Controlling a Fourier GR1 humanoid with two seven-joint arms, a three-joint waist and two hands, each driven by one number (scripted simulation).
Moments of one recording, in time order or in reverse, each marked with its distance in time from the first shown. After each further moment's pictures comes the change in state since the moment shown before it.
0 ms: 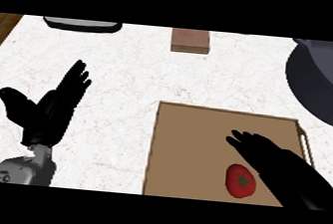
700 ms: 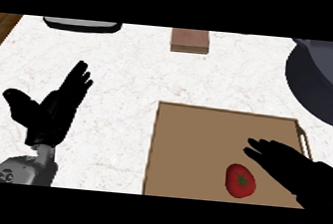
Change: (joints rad) left arm -0.005 0.027 -0.036 0.026 0.027 0.038 -0.032; right arm 0.049 -0.193 -0.109 -0.151 -0.266 -0.033 -0.055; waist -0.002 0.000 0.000
